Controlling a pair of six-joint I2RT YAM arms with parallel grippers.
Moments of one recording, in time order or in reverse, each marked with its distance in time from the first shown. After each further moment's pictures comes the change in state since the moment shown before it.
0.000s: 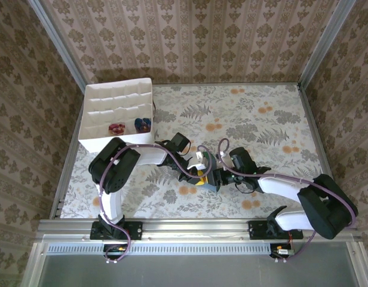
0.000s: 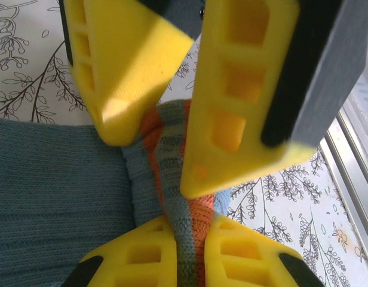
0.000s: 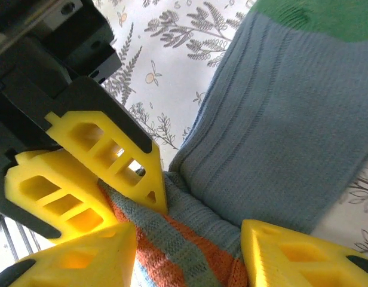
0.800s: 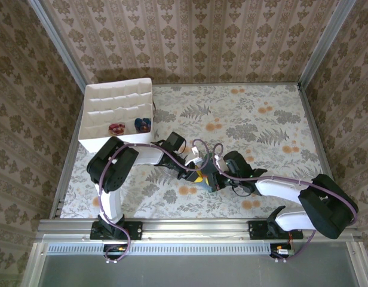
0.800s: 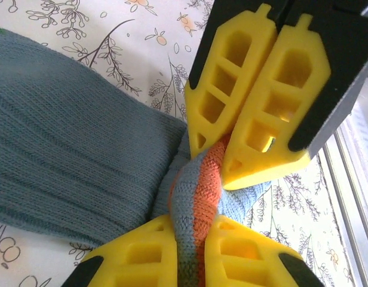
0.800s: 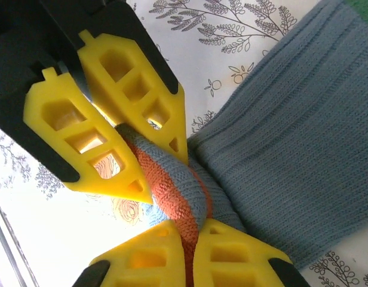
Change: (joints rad) left arm 0.053 -0.008 -0.053 0.100 0.007 -0.205; right arm 0.099 -0.011 0.007 -0.030 0.122 0.004
